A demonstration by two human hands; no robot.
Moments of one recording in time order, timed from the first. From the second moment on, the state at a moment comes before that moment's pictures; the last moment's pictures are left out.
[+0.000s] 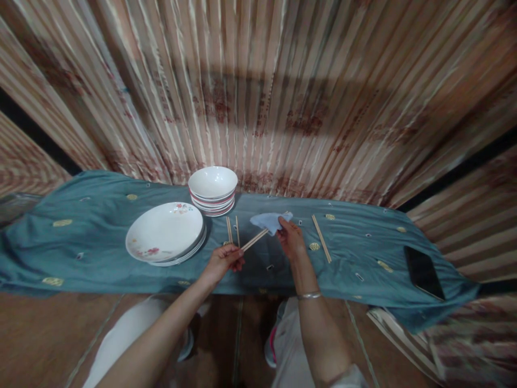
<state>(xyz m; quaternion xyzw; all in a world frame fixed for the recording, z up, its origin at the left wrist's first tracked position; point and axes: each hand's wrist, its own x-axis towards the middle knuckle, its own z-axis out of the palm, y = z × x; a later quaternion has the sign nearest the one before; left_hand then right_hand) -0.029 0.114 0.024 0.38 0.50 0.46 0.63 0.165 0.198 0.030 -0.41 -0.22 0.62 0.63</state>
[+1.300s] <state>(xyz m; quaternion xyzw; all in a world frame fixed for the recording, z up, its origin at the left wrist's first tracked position) -0.029 0.117 0.022 0.38 0.50 0.47 0.62 0.104 0.156 0.015 -0.42 -0.35 0.68 0.49</state>
